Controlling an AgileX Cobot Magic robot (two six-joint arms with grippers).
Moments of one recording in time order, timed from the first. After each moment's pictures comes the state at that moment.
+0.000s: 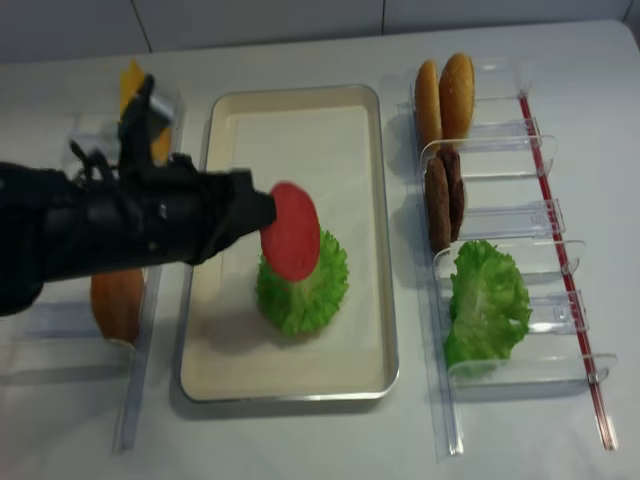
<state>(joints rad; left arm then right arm) -0.22 1.31 -0.69 -1.36 0.71 0.76 0.06 -0.02 -0.47 -0.06 1.13 -0.01</state>
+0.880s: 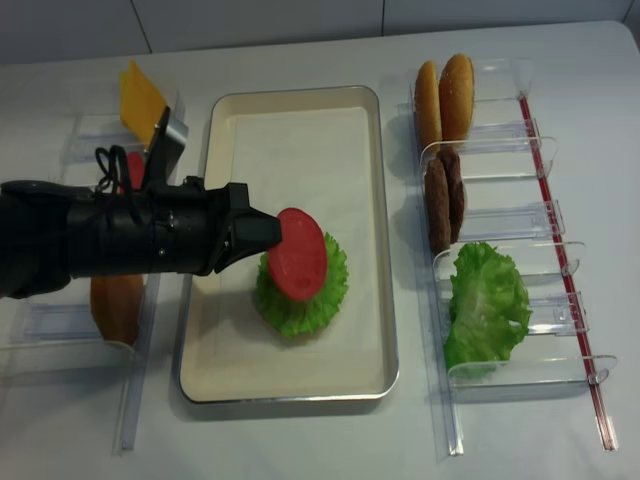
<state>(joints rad) -0.13 1.54 -0.68 -1.49 0.88 0.99 0.06 -0.02 -0.47 -0.06 1.13 -0.01</state>
